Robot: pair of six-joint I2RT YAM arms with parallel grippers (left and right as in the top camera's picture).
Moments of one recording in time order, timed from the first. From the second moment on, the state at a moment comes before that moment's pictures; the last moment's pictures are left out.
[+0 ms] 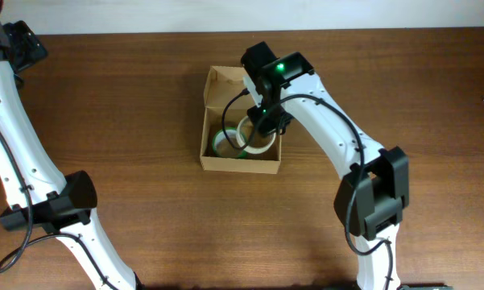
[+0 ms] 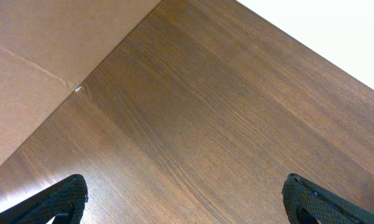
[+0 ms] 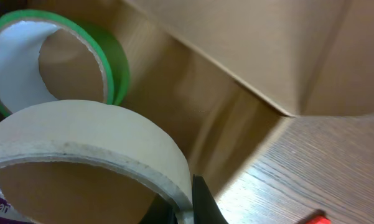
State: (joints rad) left arm 0.31 2.21 2.93 -1.68 -0.33 -0.29; right arm 0.49 2.16 2.00 -1.31 0.03 -0.01
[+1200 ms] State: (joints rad) left arm 0.31 2.21 2.93 -1.68 -0.33 -0.29; right arm 0.53 2.24 2.00 -1.12 -0.05 -0.01
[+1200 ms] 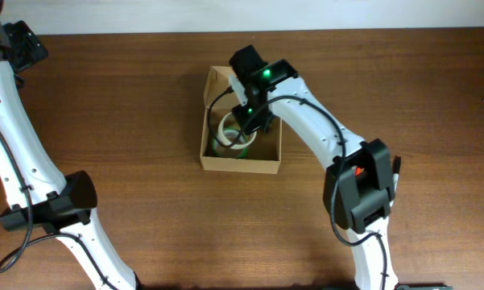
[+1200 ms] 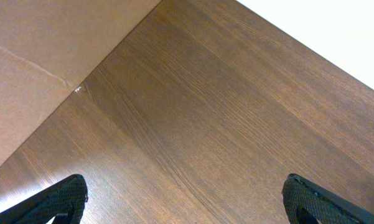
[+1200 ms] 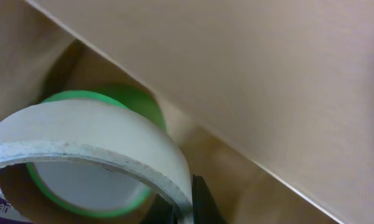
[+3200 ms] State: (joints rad) left arm 0.31 2.21 2.93 -1.68 -0.33 -0.29; right arm 0.27 1.45 1.90 -1.05 0.30 -0.04
